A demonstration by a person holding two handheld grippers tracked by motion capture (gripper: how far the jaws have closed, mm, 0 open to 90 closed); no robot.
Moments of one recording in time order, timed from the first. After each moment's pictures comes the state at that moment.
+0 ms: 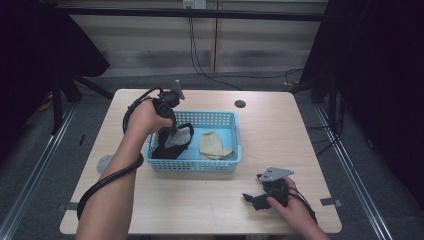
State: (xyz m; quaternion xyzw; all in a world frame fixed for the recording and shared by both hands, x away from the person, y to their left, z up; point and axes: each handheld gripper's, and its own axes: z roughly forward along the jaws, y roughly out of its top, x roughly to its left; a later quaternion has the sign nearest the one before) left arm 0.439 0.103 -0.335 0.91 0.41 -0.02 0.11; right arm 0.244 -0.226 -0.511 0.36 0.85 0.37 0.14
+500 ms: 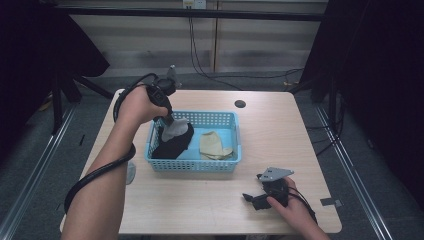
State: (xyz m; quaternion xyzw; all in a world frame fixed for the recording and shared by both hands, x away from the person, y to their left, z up) left arm 0.437 0.109 -0.293 0.91 0.41 -0.01 0.12; right arm 0.244 -0.227 -0.510 0.36 0.85 0.37 0.14
